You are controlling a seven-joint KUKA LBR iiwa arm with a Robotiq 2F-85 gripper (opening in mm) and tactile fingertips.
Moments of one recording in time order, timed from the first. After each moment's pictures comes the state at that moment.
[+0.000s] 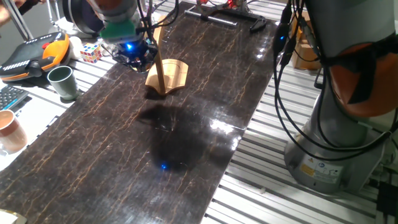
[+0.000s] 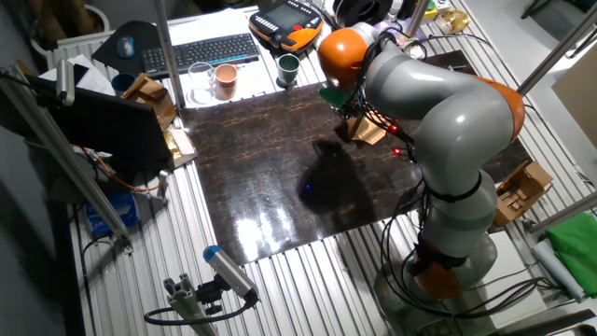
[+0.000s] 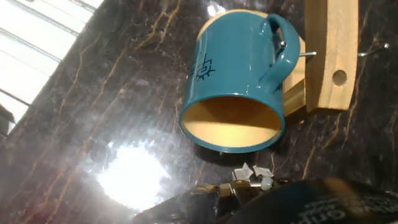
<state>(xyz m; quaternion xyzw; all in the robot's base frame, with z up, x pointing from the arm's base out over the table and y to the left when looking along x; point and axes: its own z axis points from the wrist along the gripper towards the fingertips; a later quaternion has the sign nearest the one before) 0.582 0.035 0.180 0.47 0.87 -0.08 0.11</state>
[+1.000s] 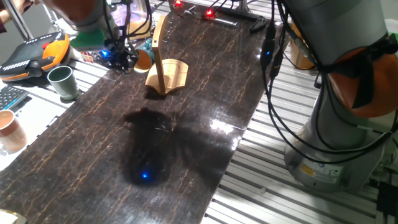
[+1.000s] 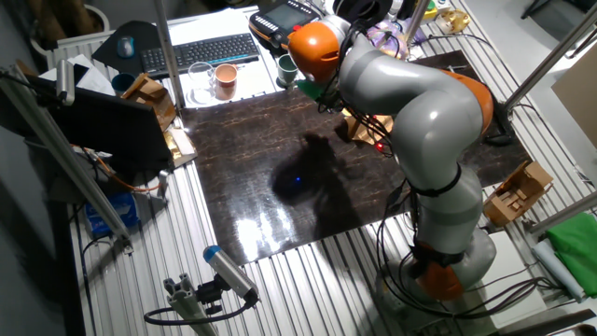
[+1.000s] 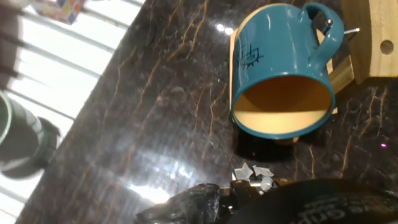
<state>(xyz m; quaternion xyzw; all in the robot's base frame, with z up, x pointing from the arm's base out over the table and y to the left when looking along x) 0.619 0.063 0.183 0.53 0.83 -0.11 0.13</state>
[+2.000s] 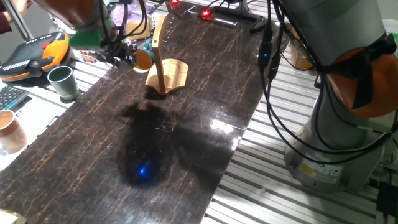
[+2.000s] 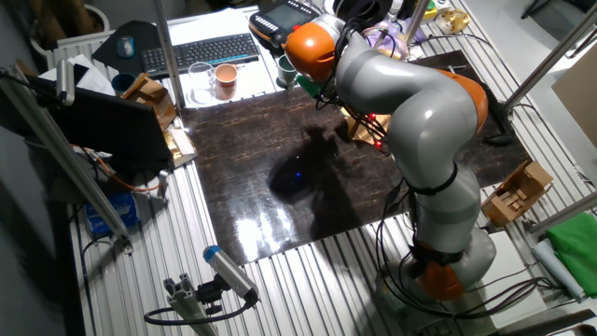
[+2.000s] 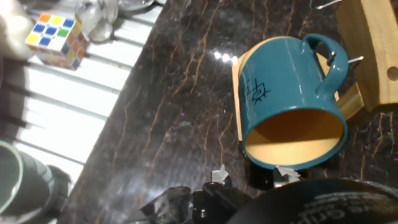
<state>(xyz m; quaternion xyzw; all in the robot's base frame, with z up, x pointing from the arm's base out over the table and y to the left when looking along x) 0.637 0.042 0.188 0.57 0.80 -0.12 0.17</state>
